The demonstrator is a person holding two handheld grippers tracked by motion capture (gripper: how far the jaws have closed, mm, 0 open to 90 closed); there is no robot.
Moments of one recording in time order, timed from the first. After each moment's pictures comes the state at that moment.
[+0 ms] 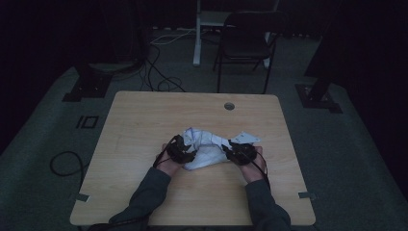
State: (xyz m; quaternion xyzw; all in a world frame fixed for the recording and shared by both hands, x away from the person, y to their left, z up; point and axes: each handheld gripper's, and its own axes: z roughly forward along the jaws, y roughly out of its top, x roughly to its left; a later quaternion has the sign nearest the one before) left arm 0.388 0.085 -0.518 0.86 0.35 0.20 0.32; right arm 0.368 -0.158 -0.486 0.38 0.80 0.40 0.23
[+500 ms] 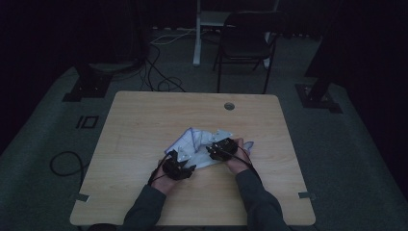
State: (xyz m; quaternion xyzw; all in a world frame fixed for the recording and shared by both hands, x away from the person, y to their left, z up) left arm 0.337 0.093 -0.531 0.86 0.34 0.16 0.34; right arm 0.396 -0.109 -0.502 0.28 0.87 0.32 0.24
